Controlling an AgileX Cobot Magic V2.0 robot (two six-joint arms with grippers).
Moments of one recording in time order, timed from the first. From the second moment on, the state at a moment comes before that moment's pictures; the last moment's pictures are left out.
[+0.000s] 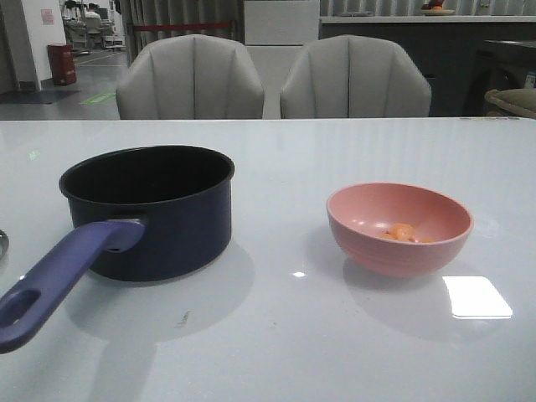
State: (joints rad) left arm -0.33 0.10 -0.37 -0.11 0.51 0.10; right arm 0.10 0.34 -0.26 0.00 0.30 0.09
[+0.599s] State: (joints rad) left arm -0.33 0.10 -0.37 -0.11 0.50 0.10; right arm 0.13 1.19 -0.65 0.20 0.32 0.09
